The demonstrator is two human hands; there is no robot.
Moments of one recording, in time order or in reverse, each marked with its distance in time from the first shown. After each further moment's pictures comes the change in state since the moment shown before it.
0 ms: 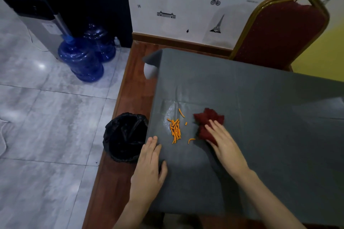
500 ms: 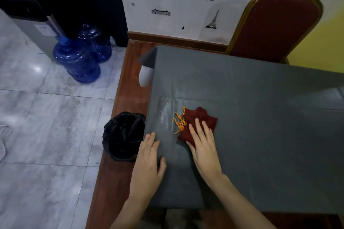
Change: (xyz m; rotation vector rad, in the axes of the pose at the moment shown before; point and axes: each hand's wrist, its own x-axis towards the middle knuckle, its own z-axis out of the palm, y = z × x) left_hand 0.004 0.004 -0.005 0.025 -0.015 0.012; right_hand -0.007 -0.066 0.034 -0.055 -0.008 0.208
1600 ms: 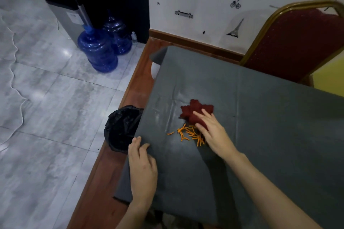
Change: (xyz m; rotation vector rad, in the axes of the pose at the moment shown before) left_hand 0.000 0.057 0.033 -0.077 0.379 -0.450; right_hand 0.079 0.073 -0.049 0.448 -0.228 -0.205
